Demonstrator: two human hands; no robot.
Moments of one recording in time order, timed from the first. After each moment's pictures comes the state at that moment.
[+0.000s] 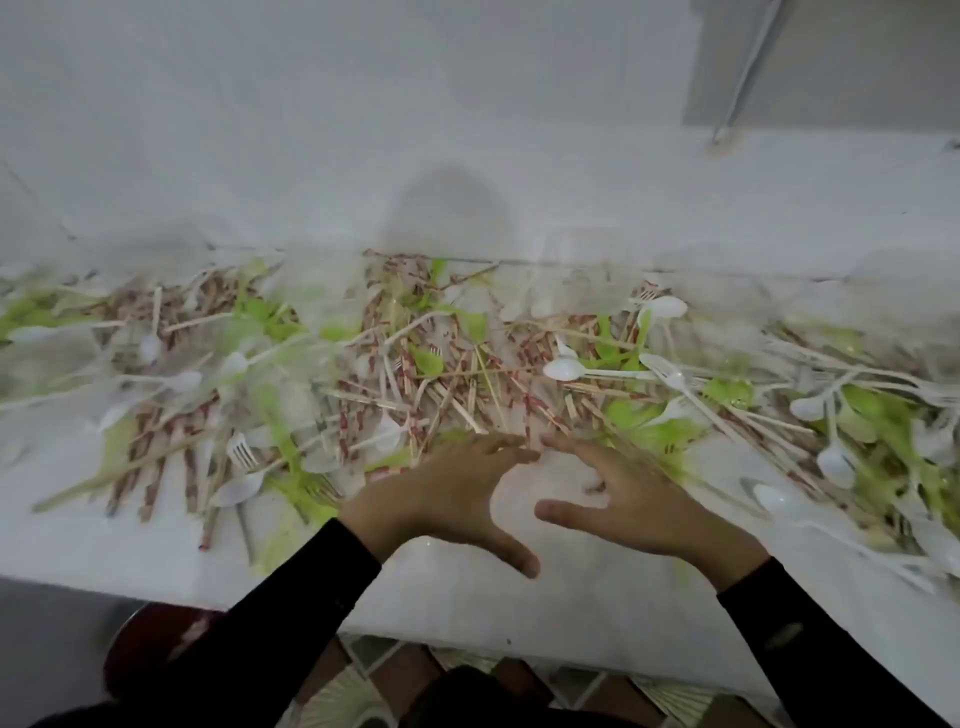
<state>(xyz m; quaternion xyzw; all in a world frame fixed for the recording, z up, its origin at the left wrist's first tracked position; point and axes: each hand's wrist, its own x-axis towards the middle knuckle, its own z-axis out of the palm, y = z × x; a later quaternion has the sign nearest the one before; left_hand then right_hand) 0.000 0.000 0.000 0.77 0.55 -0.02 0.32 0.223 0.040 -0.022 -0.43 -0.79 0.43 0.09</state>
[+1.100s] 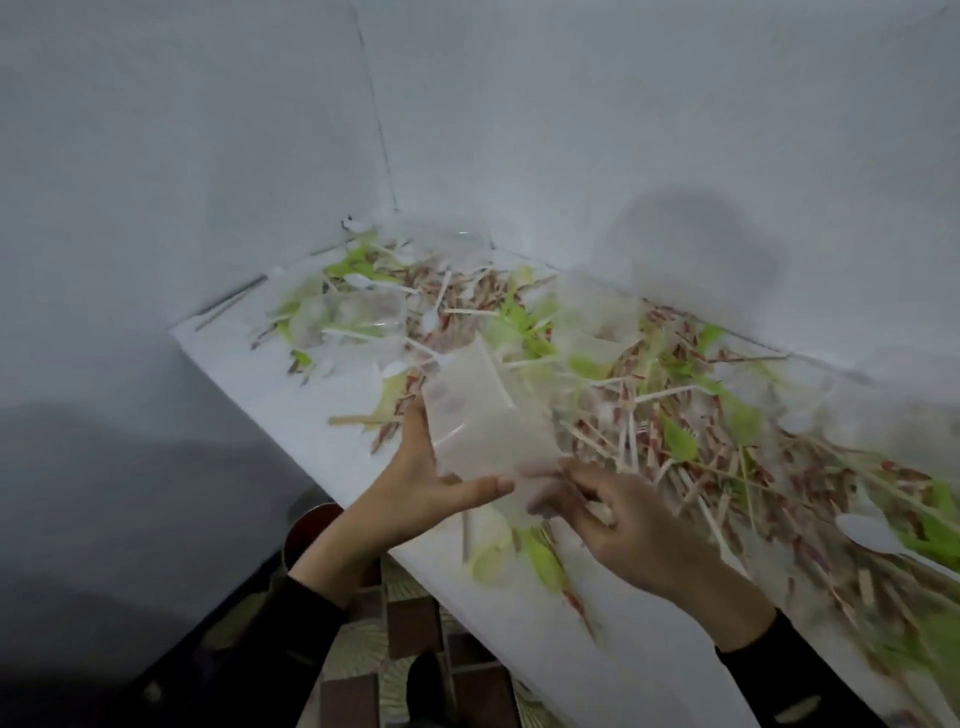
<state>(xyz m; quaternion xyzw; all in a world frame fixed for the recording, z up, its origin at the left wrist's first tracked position) -0.188 -0.114 0.028 0.37 0.69 0.53 0.31 -0.011 0.031 0.020 -0.15 -0.85 0.49 0.12</state>
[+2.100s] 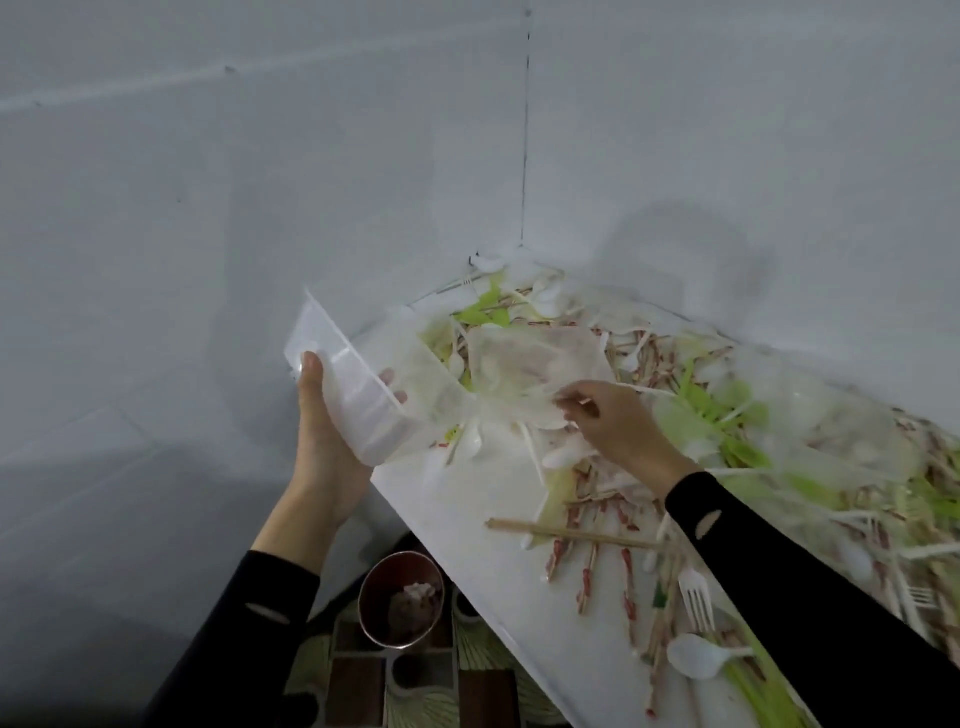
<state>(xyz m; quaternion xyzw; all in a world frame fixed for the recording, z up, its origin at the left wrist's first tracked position) -0.492 -0.200 0.046 0.01 0.52 0.82 0.25 -0.372 0.066 -0.007 -0.19 -0.89 0.37 0.17</state>
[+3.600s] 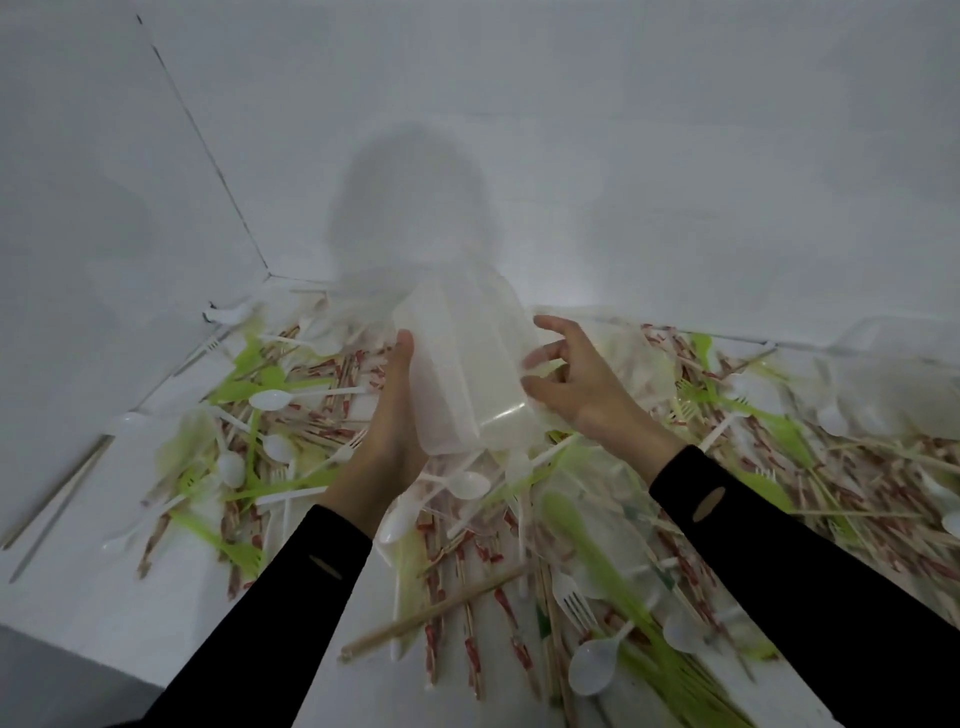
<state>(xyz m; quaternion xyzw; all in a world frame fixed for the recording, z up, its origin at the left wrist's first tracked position) -0.443 0.060 0.031 0.26 0.48 0.65 0.52 -0.273 0.154 0.037 -0.41 -0.70 0.51 0.29</state>
